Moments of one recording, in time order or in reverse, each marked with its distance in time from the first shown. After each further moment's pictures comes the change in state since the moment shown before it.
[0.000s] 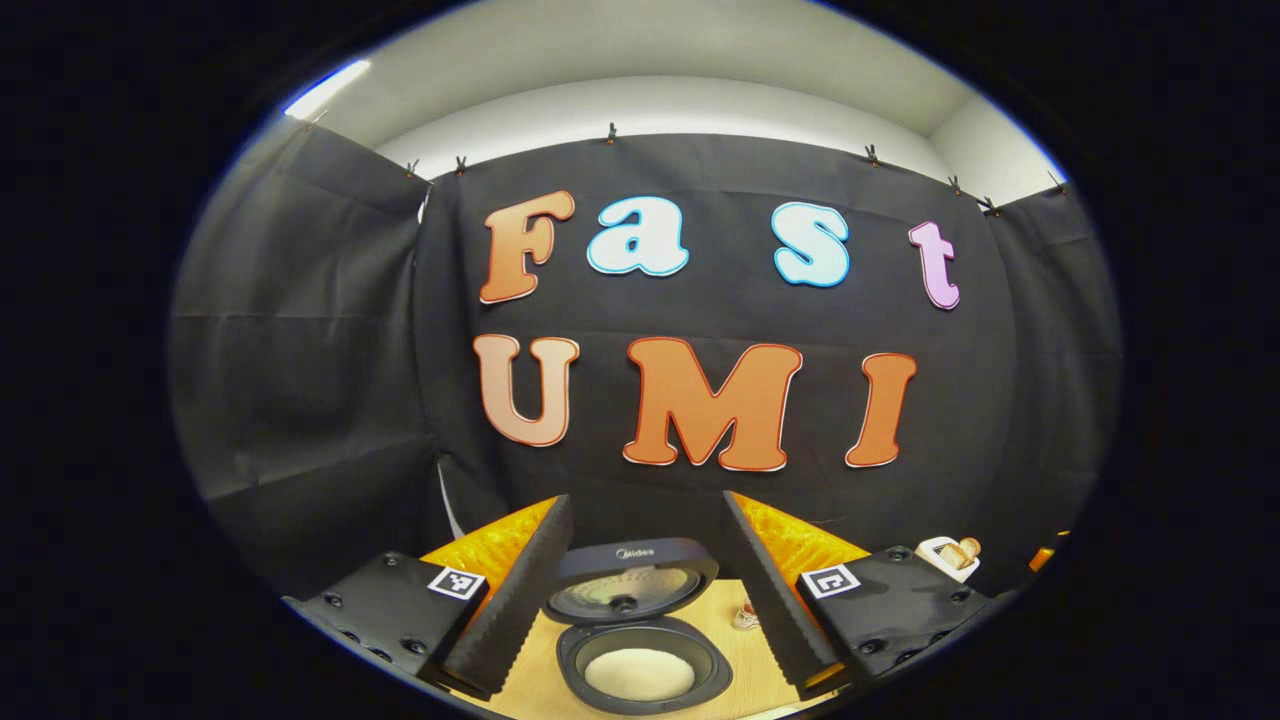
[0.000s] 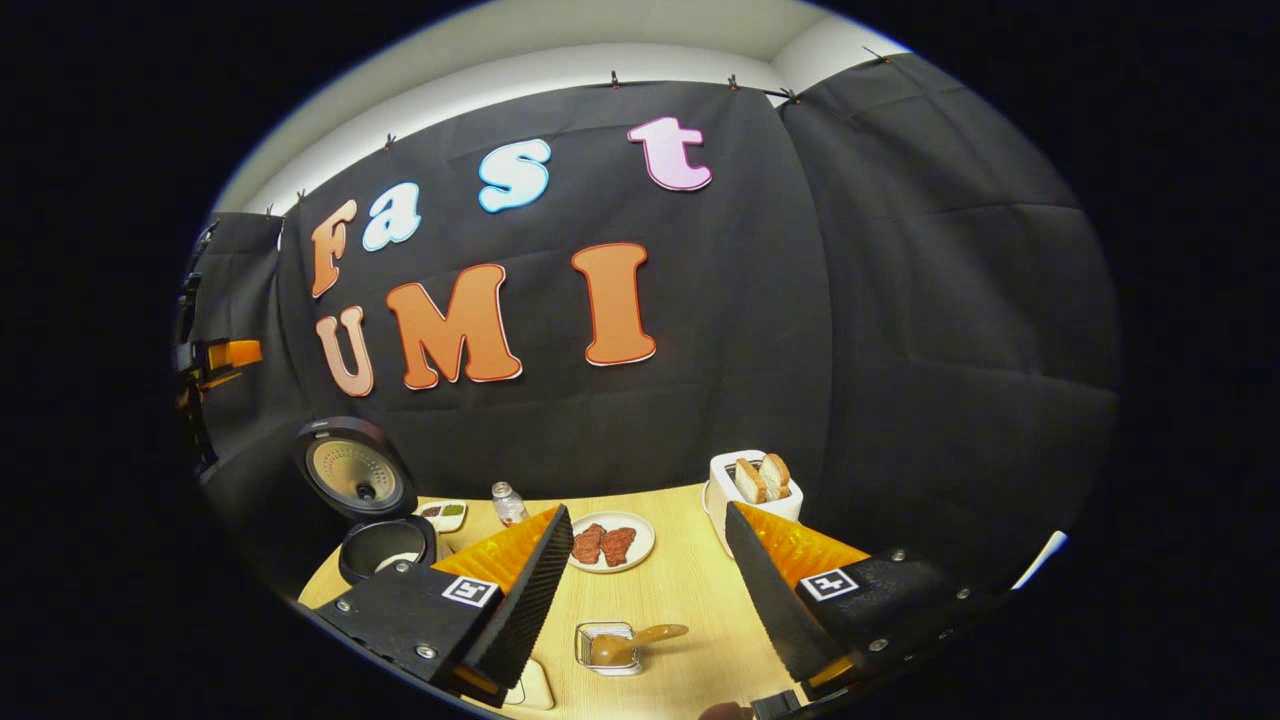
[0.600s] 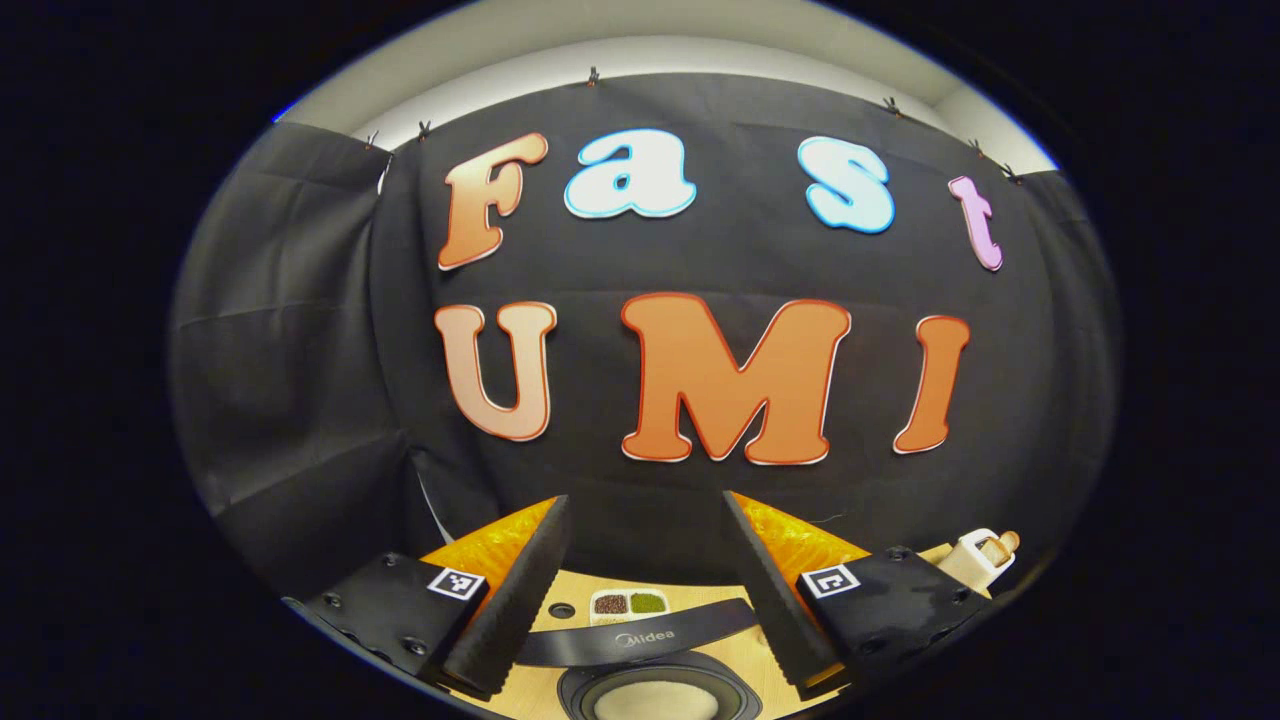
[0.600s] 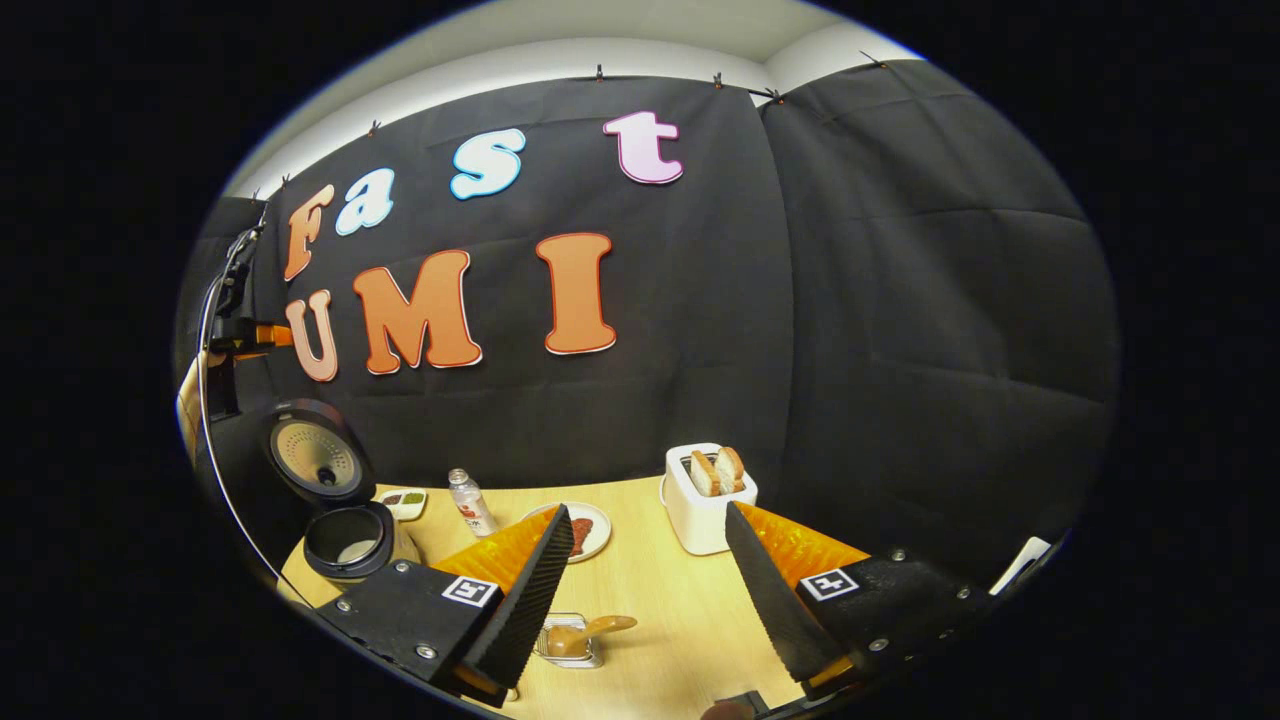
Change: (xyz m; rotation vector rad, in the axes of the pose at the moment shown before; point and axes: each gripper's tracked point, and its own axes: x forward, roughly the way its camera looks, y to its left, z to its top) left arm 0.148 0.023 -0.061 0.029 0.161 0.013; right arm 0.003 -0.041 -0.016 -0.035 0.022 -0.106
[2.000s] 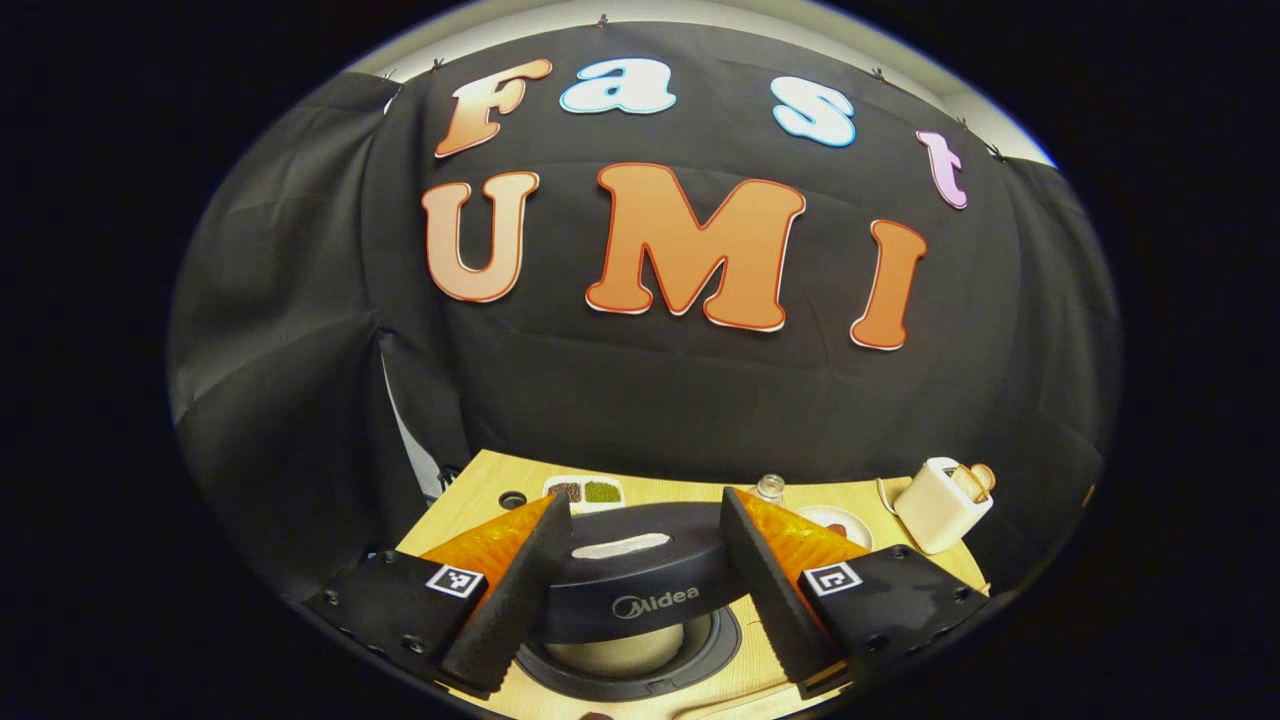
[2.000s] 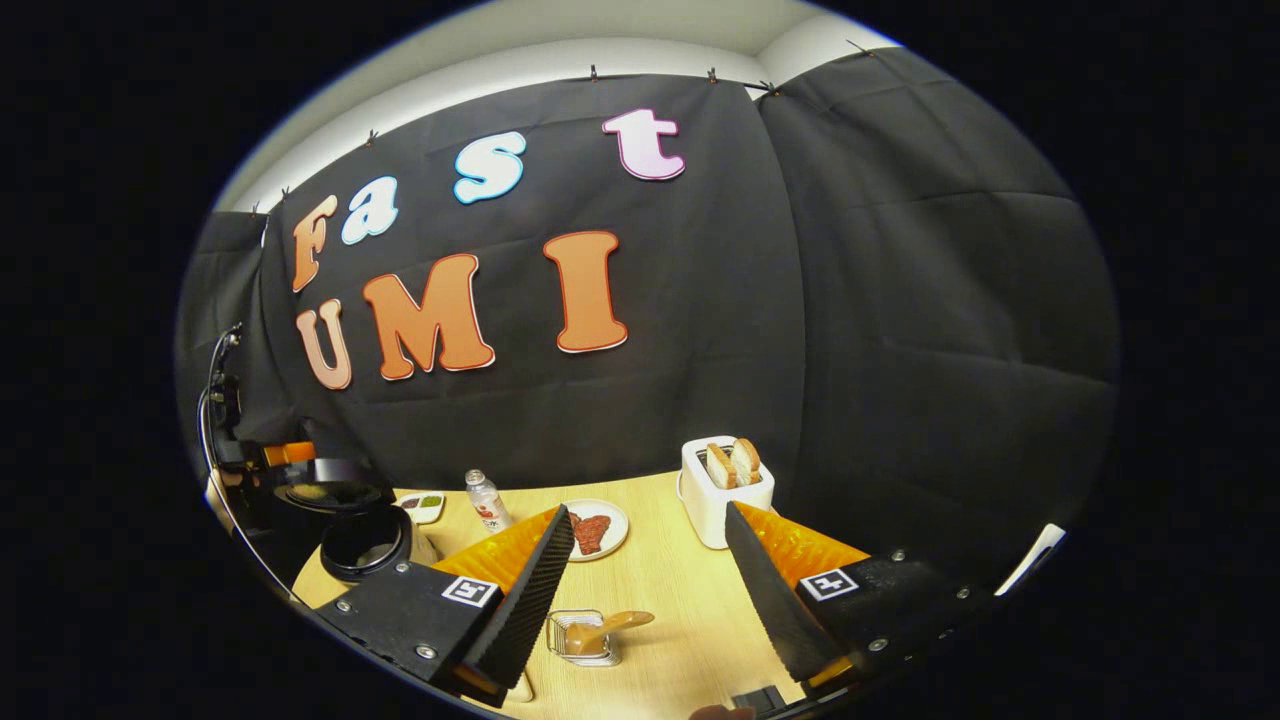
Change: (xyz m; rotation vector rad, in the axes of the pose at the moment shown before) left arm -0.090 -0.041 -0.170 -0.058 0.172 -0.094; right arm -0.008 0.013 -0.010 0.046 0.003 0.064
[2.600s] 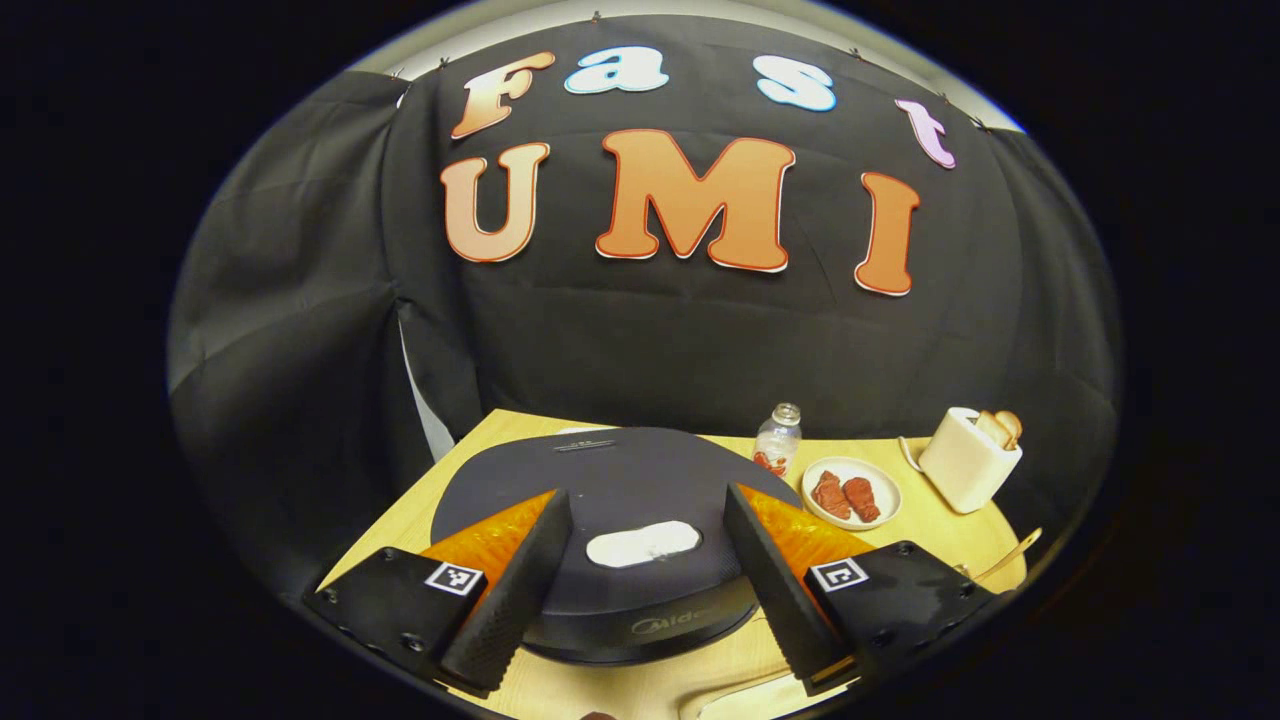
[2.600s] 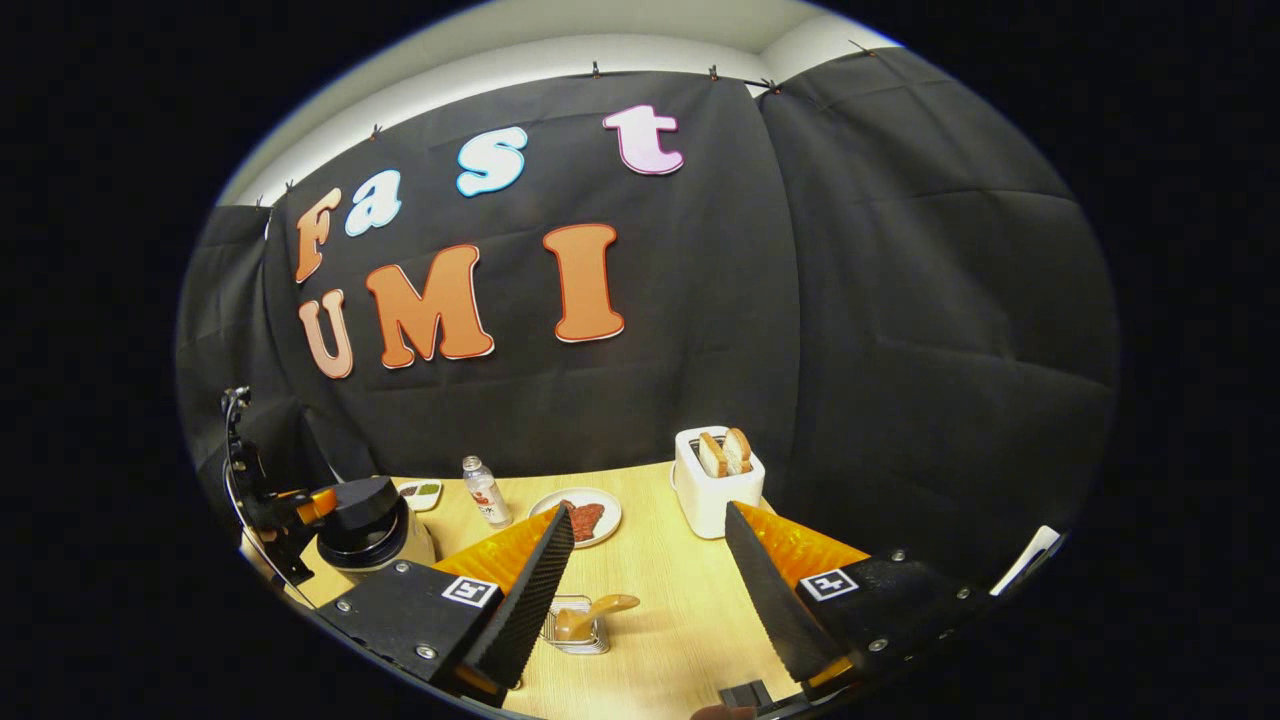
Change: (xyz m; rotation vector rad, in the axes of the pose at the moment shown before) left arm -0.005 -0.003 -0.104 0.056 -0.008 0.069; right arm -0.006 -0.016 -0.013 -0.011 0.025 -0.007
